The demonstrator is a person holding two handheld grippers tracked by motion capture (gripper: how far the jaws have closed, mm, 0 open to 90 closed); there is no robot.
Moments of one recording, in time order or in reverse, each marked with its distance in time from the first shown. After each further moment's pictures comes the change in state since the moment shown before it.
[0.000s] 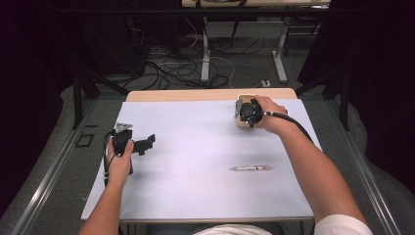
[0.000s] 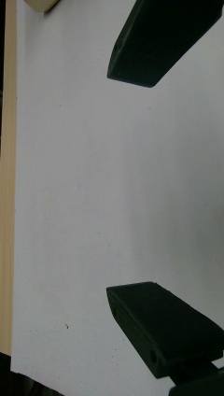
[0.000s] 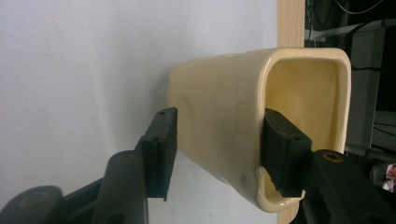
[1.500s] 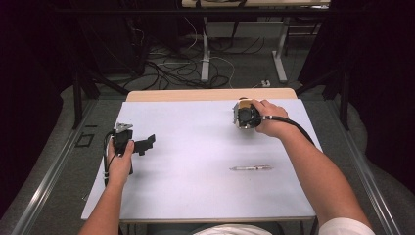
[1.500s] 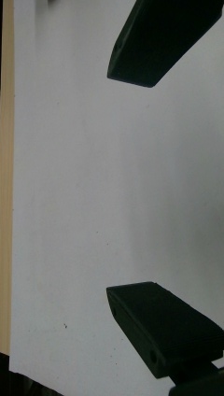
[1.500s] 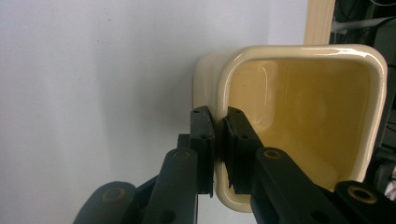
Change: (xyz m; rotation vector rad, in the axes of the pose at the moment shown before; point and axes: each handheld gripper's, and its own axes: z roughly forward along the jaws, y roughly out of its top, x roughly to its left) left arm 0.000 -0.001 0.001 0.007 0.006 0.003; right arm 0.016 0.008 -0.011 0.048 0.032 -0.045
